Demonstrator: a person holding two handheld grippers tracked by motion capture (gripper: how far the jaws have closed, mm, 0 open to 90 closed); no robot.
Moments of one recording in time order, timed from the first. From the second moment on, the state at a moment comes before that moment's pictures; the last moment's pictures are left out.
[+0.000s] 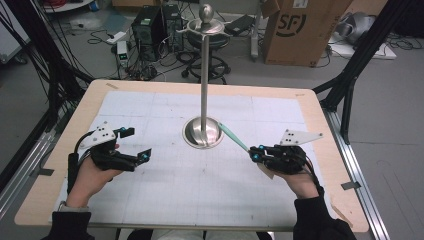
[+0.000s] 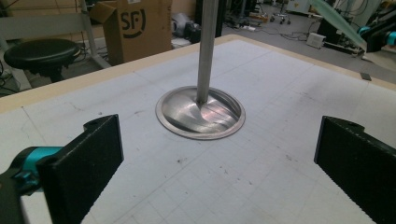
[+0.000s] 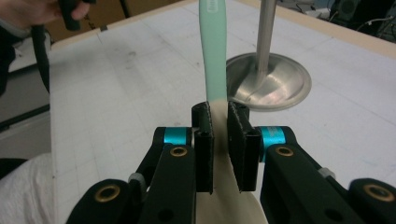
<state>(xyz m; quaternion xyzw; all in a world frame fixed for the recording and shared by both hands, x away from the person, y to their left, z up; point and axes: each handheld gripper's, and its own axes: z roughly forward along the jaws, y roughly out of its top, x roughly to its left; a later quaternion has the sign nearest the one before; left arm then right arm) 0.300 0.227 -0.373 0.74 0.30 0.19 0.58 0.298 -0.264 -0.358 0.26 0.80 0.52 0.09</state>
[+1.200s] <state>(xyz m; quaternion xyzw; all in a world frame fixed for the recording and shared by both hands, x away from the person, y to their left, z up) 0.300 0.229 -0.374 0.73 0.30 0.19 0.58 0.343 -0.266 -0.244 0.24 0.70 0.65 0.17</state>
